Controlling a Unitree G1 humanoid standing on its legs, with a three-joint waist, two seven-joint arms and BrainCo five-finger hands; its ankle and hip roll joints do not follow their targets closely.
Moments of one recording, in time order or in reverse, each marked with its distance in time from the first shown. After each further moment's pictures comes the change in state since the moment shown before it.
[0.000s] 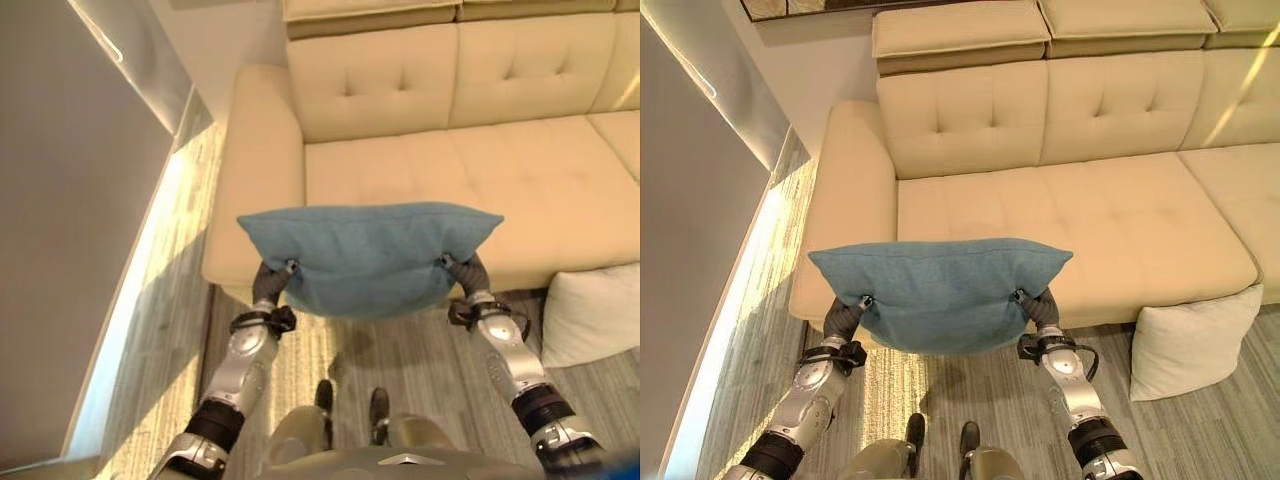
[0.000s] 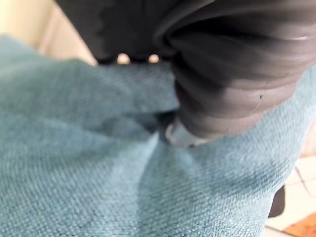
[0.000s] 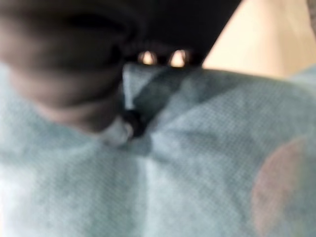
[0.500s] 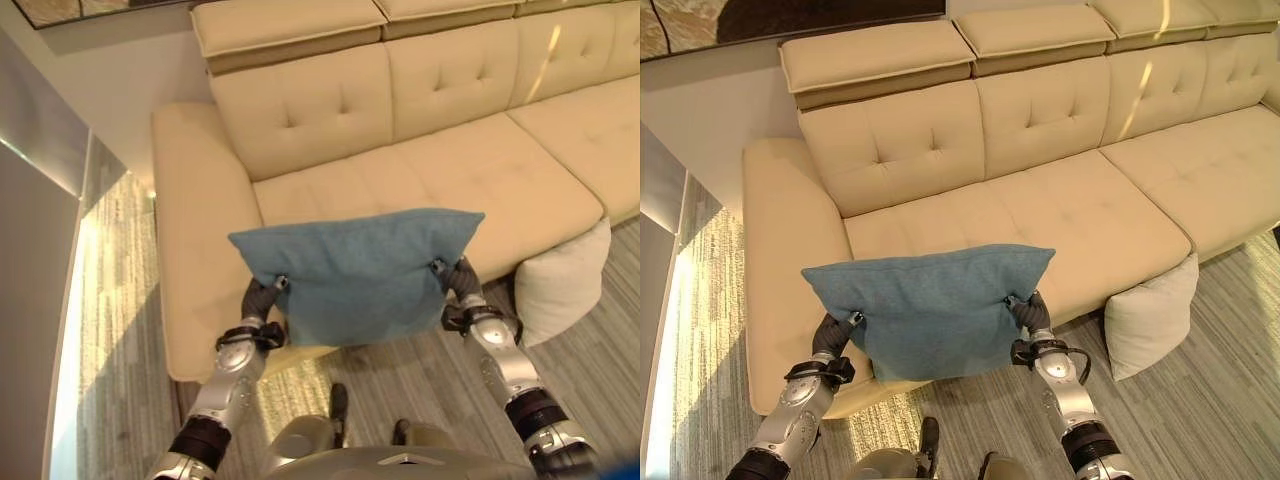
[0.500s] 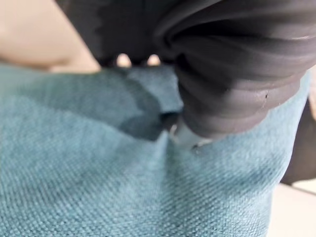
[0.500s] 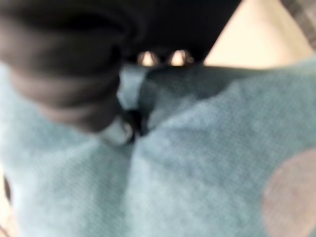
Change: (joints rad) left arm 0.082 0.041 0.066 -0.016 0.002 0.043 -0.026; right arm -0.002 0.039 0.016 -0.041 -0.060 0.033 0.039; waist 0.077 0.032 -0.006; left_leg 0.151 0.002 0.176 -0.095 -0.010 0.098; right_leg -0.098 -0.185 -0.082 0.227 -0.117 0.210
